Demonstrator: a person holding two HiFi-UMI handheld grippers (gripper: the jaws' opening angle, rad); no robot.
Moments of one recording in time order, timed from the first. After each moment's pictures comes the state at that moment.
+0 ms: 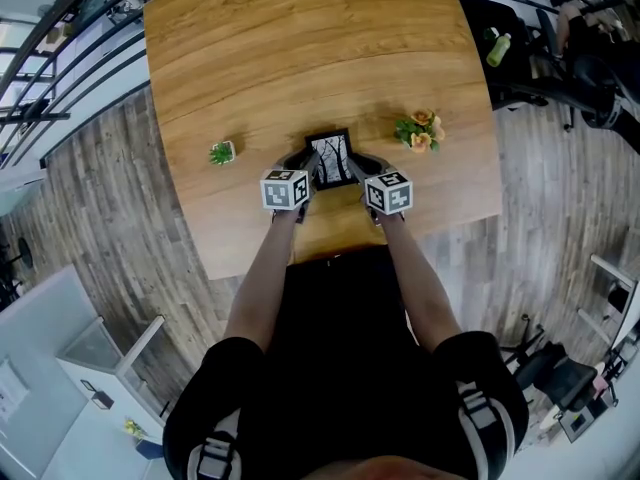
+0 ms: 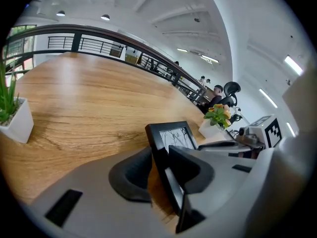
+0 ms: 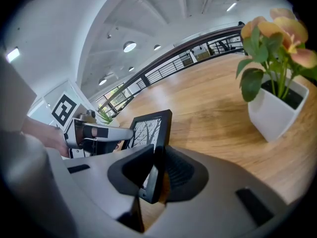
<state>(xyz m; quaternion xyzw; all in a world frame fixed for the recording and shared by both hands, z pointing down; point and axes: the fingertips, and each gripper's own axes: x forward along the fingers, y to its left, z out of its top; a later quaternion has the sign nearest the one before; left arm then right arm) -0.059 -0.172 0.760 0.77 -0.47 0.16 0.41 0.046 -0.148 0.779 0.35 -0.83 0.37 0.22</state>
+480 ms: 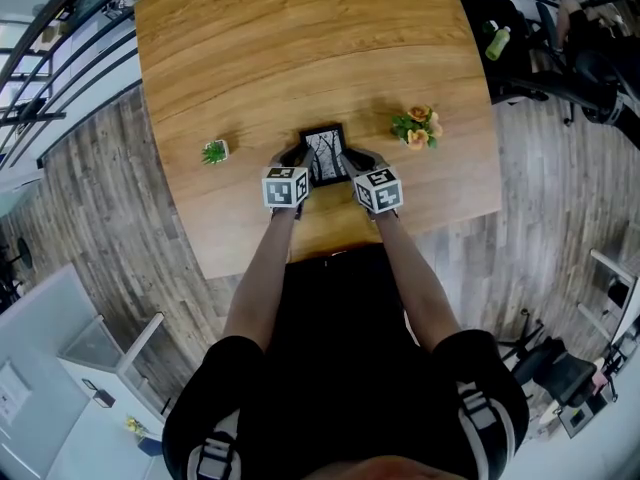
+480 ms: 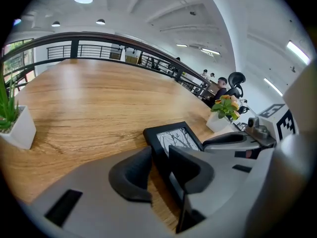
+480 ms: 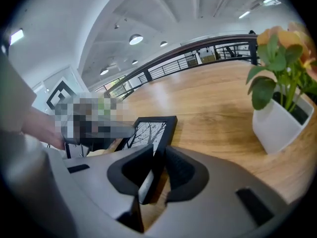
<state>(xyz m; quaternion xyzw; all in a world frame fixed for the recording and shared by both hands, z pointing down) -0.060 -0.176 0.775 0.76 -0.49 0.20 0.38 0.042 -0.152 0.788 0.35 -0.84 0.32 0.27</state>
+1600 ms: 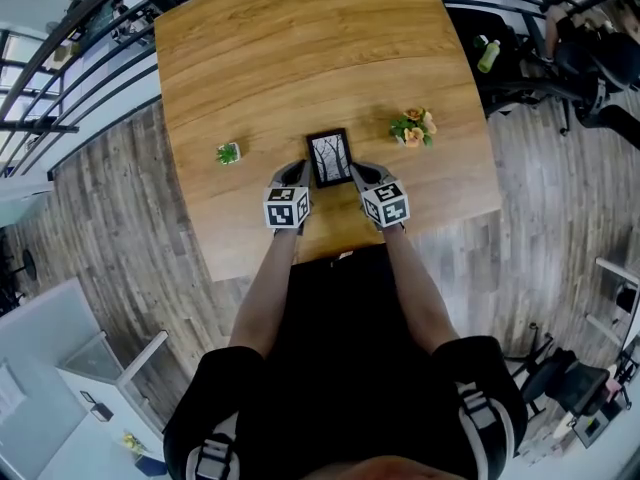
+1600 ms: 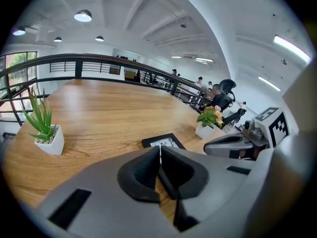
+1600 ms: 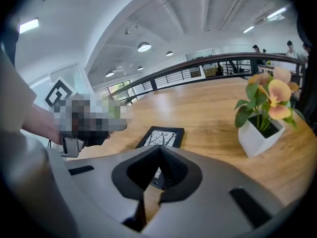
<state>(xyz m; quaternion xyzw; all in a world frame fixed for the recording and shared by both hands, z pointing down) -0.074 -0.142 0.716 0.78 -0.52 0.17 0.31 0.048 -0.125 0.744 0.36 -0.86 0.26 0.24</state>
